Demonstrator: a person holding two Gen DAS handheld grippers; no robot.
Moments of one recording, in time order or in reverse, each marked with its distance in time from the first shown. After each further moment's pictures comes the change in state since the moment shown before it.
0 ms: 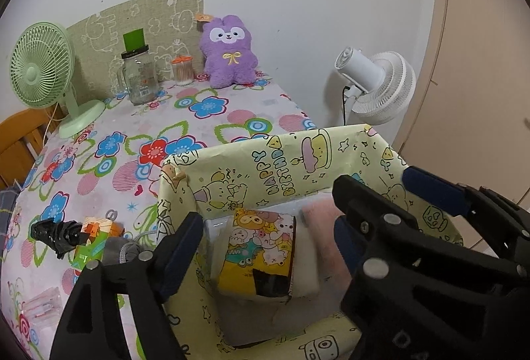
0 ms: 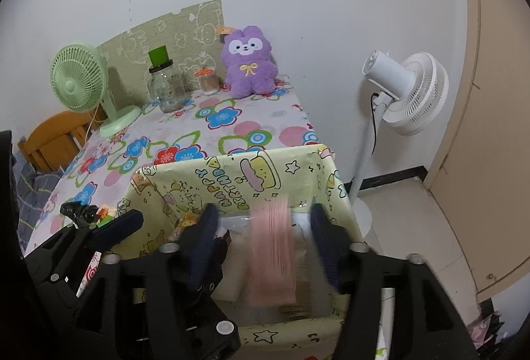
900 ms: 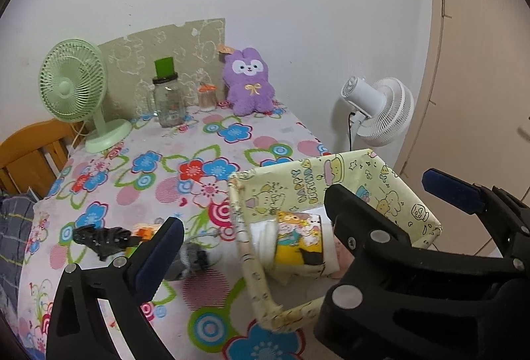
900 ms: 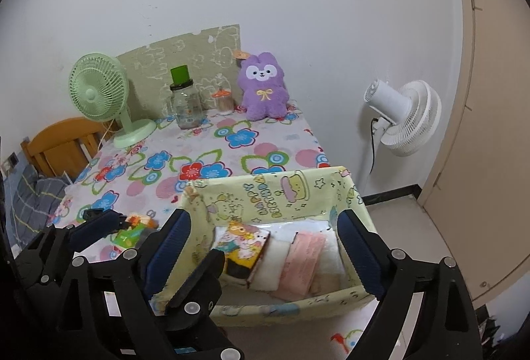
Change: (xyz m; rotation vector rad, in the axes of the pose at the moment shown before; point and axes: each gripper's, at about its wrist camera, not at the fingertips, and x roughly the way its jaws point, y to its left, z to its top) left arm -0.069 0.037 -0.008 -0.004 -0.117 0.030; right arm -0.053 0.054 -0.001 -0.037 -0.082 -0.023
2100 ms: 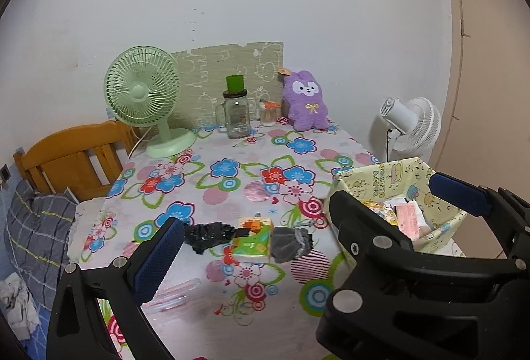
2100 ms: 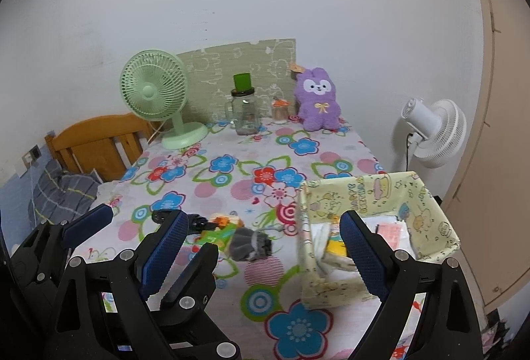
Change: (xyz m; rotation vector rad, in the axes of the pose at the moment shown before) left arm -0.075 0.104 -0.021 -0.016 -0.079 0.112; right arm -0.041 0.124 -0.011 -0.040 -0.047 0.077
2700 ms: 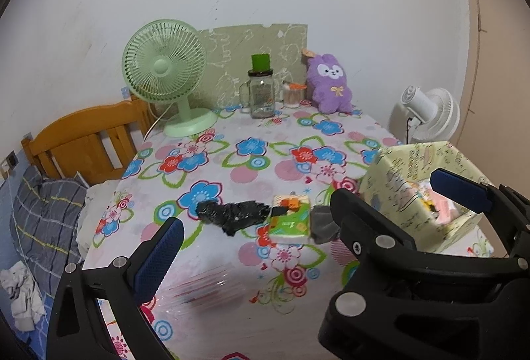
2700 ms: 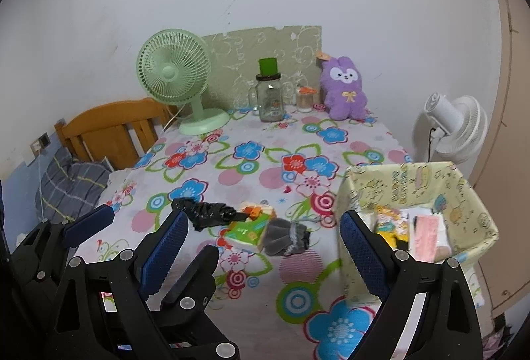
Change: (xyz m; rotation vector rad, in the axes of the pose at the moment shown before) left arm 0.019 0.044 -0.025 -0.023 0.060 0.050; right arm 0.033 0.040 -0.017 -0.025 0.038 0.054
